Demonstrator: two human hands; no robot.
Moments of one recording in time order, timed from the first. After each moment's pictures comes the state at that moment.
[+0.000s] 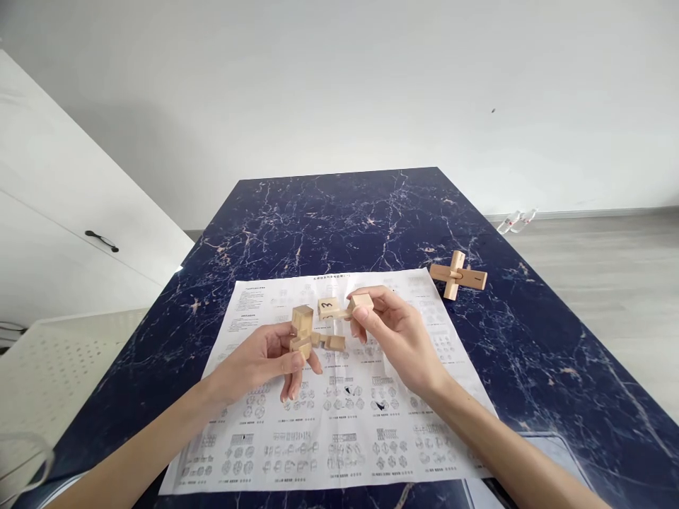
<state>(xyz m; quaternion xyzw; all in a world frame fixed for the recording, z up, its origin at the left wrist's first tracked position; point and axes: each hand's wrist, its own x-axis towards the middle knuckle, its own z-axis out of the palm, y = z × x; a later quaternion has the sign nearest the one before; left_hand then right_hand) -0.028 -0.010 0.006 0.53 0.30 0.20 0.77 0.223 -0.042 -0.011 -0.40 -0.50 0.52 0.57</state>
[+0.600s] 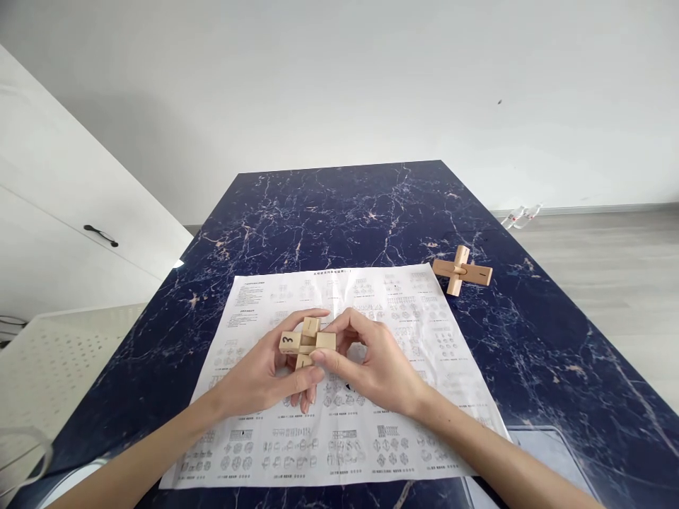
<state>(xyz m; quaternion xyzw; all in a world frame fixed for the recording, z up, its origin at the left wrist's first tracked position) -0.016 -0.030 0.015 0.61 0.34 0.18 0.70 0.201 -0.056 -0.012 -0.43 -0.63 0.48 0.43</state>
